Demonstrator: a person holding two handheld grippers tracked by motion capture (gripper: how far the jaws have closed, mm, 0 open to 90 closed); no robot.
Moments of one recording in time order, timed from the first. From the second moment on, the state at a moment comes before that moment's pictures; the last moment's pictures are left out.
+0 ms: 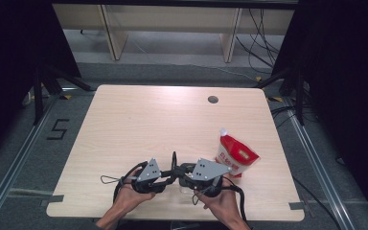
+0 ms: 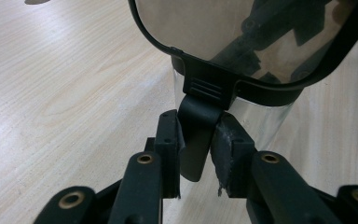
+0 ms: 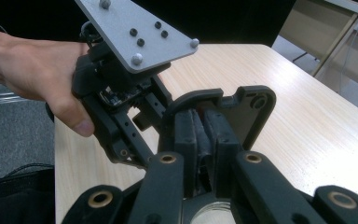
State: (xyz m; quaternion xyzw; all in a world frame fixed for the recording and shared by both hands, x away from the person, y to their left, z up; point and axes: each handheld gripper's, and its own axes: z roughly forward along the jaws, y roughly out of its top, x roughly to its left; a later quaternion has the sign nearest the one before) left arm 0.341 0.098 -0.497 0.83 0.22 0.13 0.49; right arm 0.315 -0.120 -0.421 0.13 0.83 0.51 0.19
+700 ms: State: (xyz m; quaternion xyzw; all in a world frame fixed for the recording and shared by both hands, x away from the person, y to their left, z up) left arm 0.340 0.102 -0.501 0.84 0.23 0.11 0.48; right arm 0.316 -0.128 -0.426 0.15 0.83 0.51 0.18
